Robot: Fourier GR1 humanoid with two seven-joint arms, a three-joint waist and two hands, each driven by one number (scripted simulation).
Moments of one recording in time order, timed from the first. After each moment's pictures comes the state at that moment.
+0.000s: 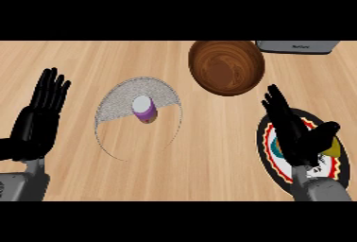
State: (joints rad) left arm -0.15 0.36 -0.02 -1.54 0.34 0.09 -0.16; right arm -0.13 -0.27 0.20 -1.58 -0.25 -0.22 0.14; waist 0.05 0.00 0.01
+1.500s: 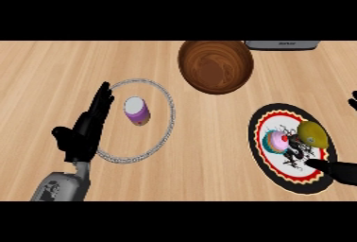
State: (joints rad) left arm -0.16 0.21 -0.20 -1.51 0.12 0.22 0.05; right arm 0.08 -0.55 -0.07 -1.91 -0.17 -0.15 0.17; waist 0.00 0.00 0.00
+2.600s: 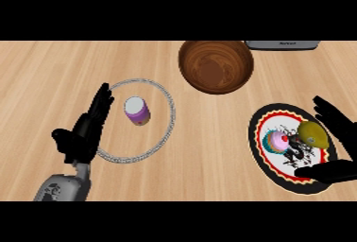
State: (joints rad) left arm -0.14 0.16 -0.15 -1.53 0.05 0.17 0.05; right arm 0.01 -0.52 -0.04 -1.73 -0.12 0.15 0.40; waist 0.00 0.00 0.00
